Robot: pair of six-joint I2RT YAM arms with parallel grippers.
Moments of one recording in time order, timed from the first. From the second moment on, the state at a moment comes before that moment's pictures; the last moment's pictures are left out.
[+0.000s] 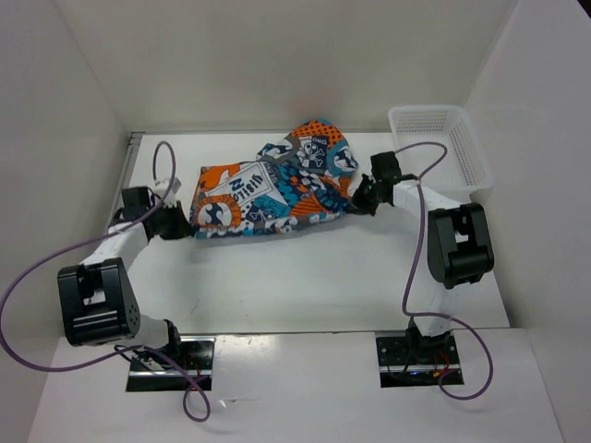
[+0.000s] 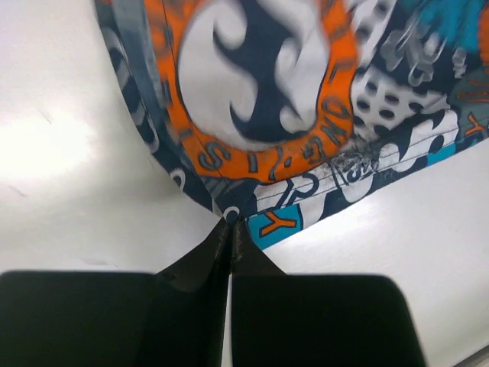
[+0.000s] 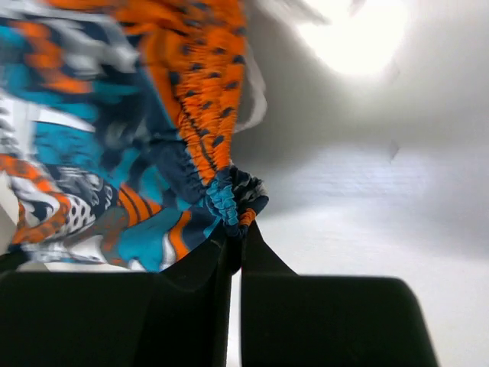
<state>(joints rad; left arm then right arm) 0.25 1.42 0.74 -0.27 0.53 0.07 0.18 1.79 1.15 -0.36 -0.26 0.73</state>
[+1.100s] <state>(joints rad) 0.37 1.40 2.66 -0.43 0.75 0.07 0.28 1.33 2.54 -1.03 -0.18 0.56</state>
